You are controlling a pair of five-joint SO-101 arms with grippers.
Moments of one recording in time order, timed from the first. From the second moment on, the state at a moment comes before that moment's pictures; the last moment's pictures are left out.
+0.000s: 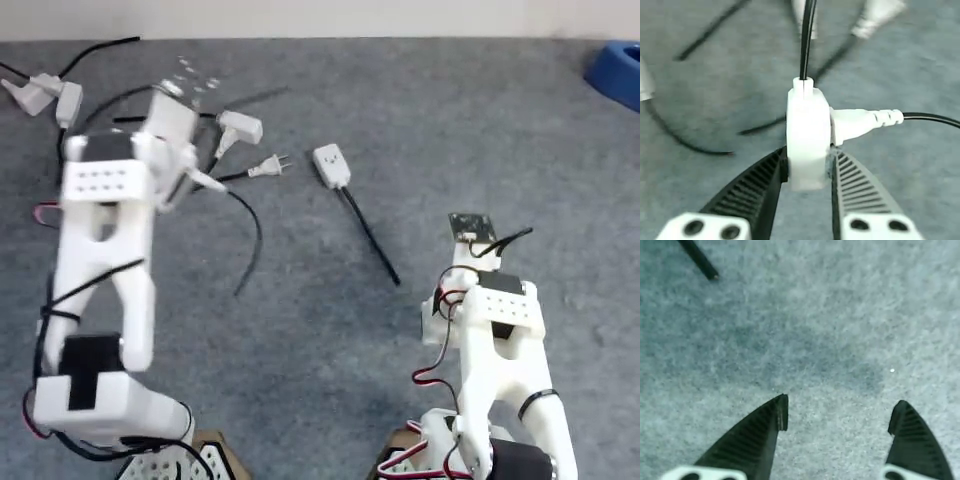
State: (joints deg) left arm -11.9 1.2 2.6 68.2 -32.8; right arm 4.8 -26.9 58.2 59.8 8.0
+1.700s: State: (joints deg) left arm 12.7 71.0 -90.6 79.3 -25.0; right arm 4.8 -26.9 60.3 58.7 8.0
